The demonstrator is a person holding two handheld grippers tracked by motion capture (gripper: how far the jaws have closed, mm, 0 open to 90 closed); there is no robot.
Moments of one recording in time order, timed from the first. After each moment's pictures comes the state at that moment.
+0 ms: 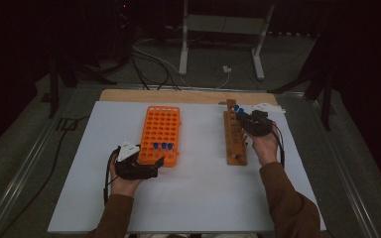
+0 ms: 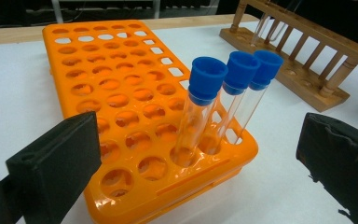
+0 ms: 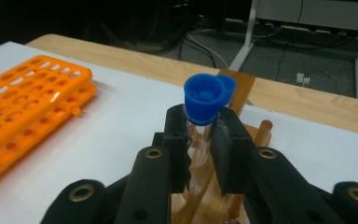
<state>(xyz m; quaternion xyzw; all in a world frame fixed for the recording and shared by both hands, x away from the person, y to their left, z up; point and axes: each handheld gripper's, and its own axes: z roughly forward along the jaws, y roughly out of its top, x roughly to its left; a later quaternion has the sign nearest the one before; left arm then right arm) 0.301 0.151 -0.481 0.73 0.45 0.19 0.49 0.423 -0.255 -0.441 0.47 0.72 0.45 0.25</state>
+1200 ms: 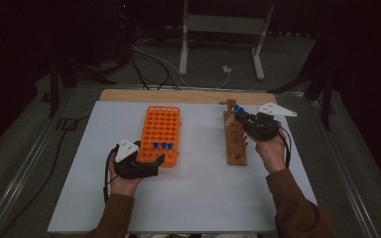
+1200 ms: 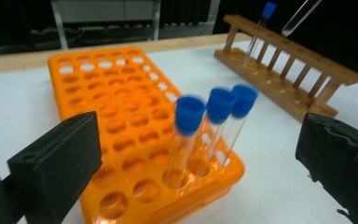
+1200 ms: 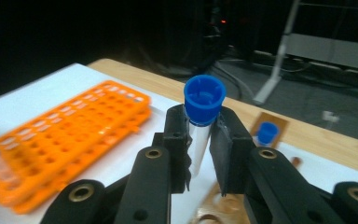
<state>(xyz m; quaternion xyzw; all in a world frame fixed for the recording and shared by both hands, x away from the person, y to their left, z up) 0.294 0.145 -0.459 0.71 0.42 0.22 0.51 0.378 -0.246 -0.395 0.40 0.73 0.50 0.24</state>
